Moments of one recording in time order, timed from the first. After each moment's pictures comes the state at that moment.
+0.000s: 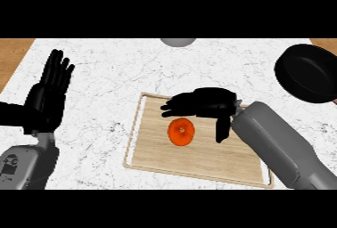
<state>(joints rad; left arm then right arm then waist) -0.27 0.29 -0.01 -1.53 0.24 0.21 0.02 -0.75 -0.32 0.59 -1.08 0.68 0.41 -0.68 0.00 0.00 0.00</state>
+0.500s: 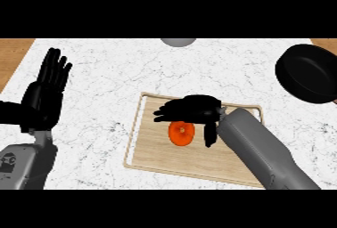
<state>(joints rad) -0.28 0.28 0.03 -1.52 0.22 0.17 0.03 -0.74 -0.19 0.56 -0.95 0.84 0.37 -0.68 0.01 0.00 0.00</state>
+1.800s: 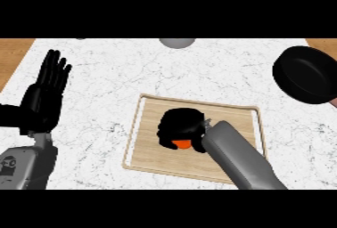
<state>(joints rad) -0.27 0.24 0.07 -1.54 0.18 0.13 0.04 -0.66 -0.05 0.53 -0.95 1.09 0.18 -0.85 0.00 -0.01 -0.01</state>
